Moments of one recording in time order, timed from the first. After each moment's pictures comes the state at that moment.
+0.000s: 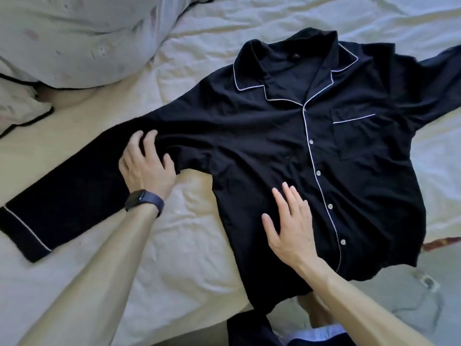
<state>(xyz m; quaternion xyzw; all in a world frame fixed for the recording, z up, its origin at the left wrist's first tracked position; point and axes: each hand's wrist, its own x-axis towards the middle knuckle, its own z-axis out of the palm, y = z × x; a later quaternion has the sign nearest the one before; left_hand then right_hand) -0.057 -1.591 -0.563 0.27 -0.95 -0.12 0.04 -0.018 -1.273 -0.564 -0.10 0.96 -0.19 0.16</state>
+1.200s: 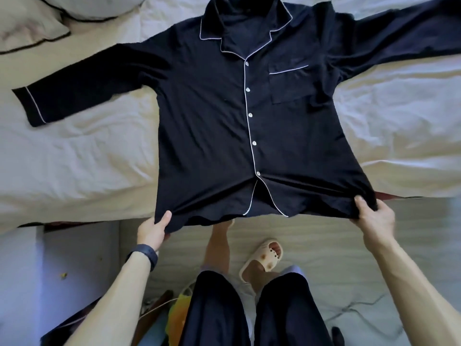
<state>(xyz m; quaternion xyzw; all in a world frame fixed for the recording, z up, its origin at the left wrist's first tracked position) 0.246 -1.249 -0.541 0.65 -0.57 -0.49 -0.08 -0.002 -0.817 -0.564 0.30 0.81 -0.47 0.20</state>
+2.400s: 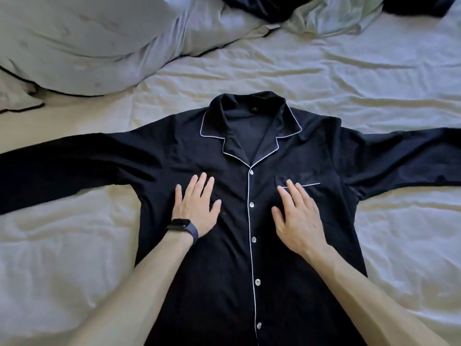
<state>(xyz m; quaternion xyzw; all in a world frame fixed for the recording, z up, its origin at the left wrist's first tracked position) -0.114 -1.336 -0.593 0.22 -0.95 -0.11 -0.17 -0.210 -1.095 -0.569 -0.24 0.95 -0.13 0.16</state>
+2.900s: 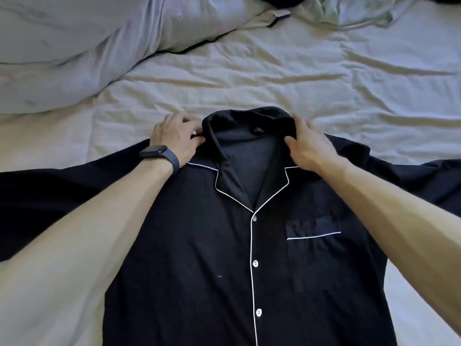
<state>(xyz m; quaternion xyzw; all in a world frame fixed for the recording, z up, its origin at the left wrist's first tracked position) -0.332 -1.487 -0.604 0.21 -0.96 -0.17 -0.07 -0.468 -1.222 -0.585 -0.18 0.95 -0.10 0.24</state>
